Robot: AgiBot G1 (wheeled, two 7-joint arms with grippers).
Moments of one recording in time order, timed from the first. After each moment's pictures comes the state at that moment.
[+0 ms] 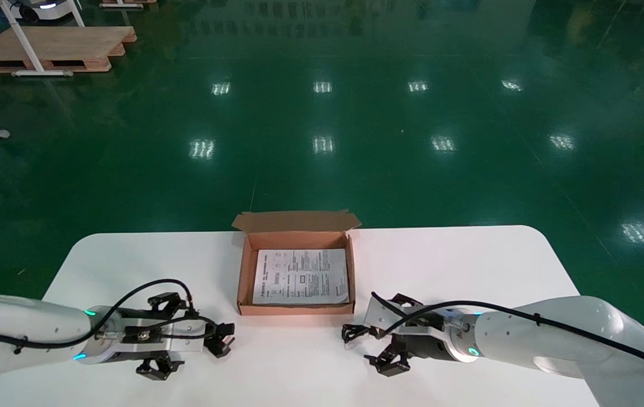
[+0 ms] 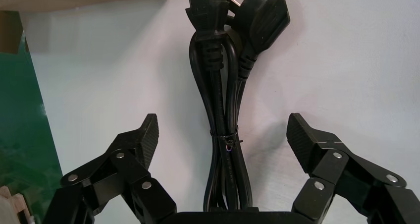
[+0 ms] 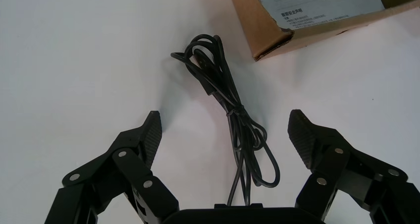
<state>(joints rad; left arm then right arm) -1.33 1.02 0.73 -1.02 2.26 1.04 -0.18 1.43 -1.26 -0.71 0.49 -1.81 -0.86 -0.04</state>
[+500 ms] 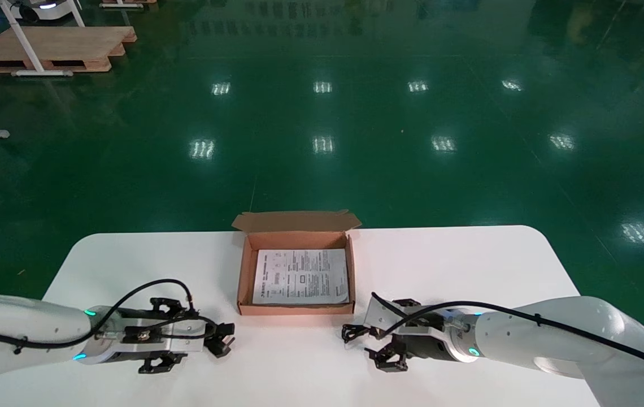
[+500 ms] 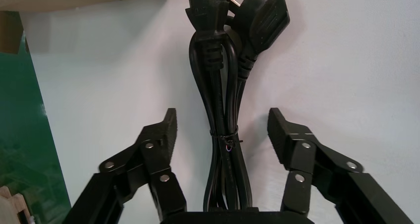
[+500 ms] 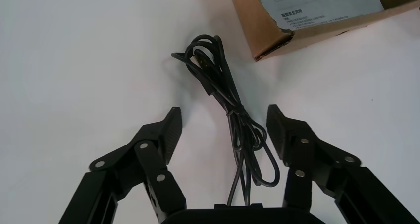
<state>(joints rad) -1.33 1.02 0.73 -1.02 2.26 1.04 -0.18 1.43 -1.25 -0.71 0.50 -1.81 -0.86 -0.03</state>
